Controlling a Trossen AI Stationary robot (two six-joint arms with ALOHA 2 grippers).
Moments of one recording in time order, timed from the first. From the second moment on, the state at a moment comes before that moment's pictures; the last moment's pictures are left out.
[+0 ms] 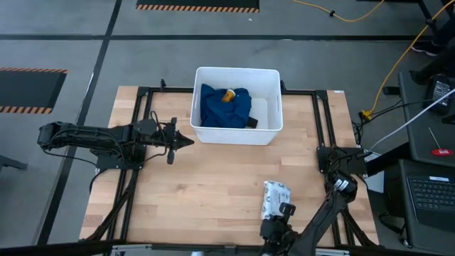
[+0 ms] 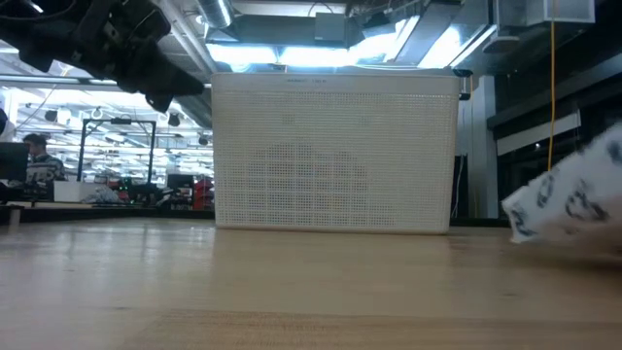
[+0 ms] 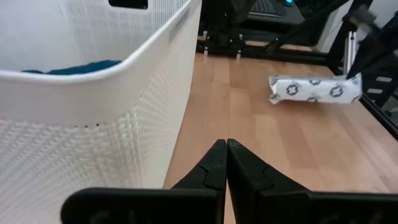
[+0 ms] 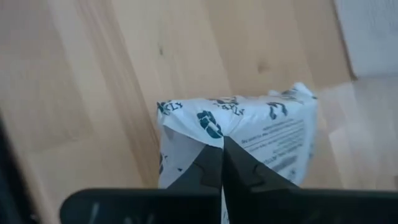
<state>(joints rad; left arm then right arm) 0.10 0.67 0.29 0.11 0.04 -0.09 0.92 2.31 2.01 -1.57 0.53 1.28</state>
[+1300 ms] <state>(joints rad) 0.10 0.67 0.29 0.10 0.04 -0.09 0.68 1.77 2.02 -1.50 0.85 0.66</state>
